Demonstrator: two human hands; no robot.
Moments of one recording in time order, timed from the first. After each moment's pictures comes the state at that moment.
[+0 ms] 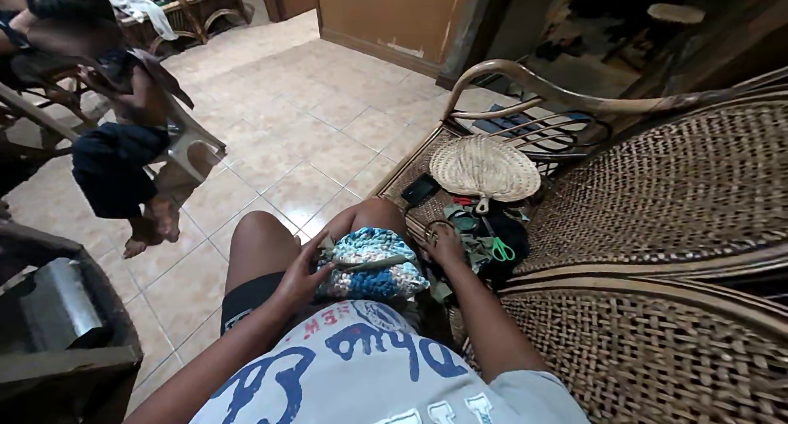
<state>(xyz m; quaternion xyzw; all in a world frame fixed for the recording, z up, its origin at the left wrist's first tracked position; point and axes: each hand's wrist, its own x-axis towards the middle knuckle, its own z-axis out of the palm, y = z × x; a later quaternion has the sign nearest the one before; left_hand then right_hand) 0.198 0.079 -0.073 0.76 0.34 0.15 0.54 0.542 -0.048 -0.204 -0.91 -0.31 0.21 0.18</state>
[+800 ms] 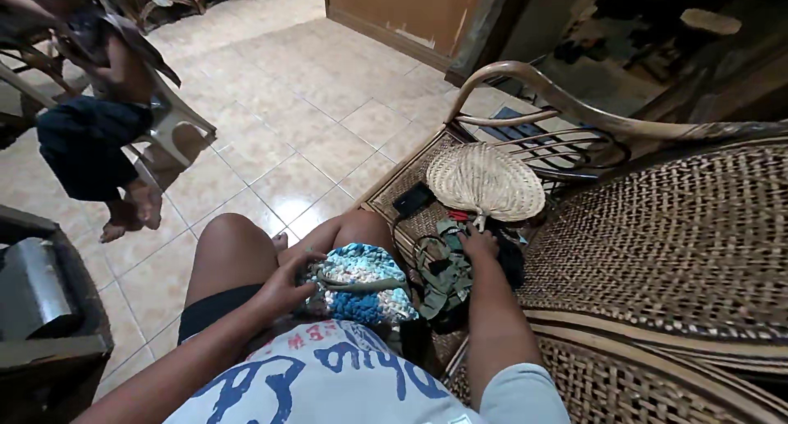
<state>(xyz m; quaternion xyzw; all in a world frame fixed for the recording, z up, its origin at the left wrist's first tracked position) 0.237 0.095 -0.077 0.74 0.34 0.07 0.58 0.688 -0.046 -0.228 -0.95 -0.22 0.20 0.12</state>
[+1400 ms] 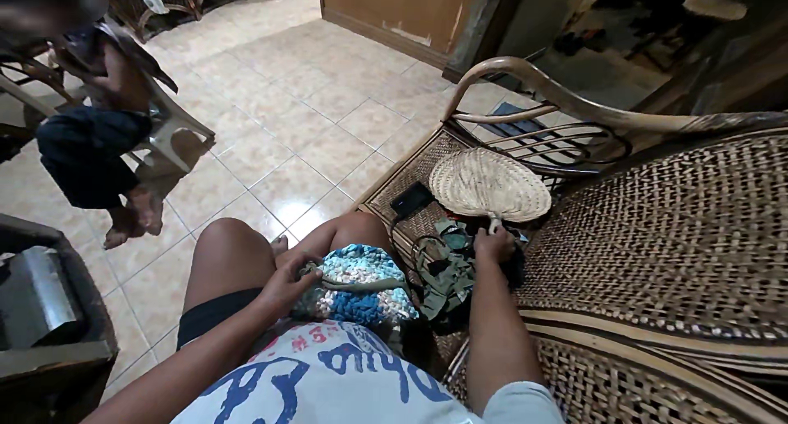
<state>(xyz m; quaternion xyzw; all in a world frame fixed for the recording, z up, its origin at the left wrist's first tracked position) 0.249 0.097 -0.083 0.73 0.37 0.10 0.56 0.684 -0.051 -0.220 -0.94 -0.03 0.09 0.34</state>
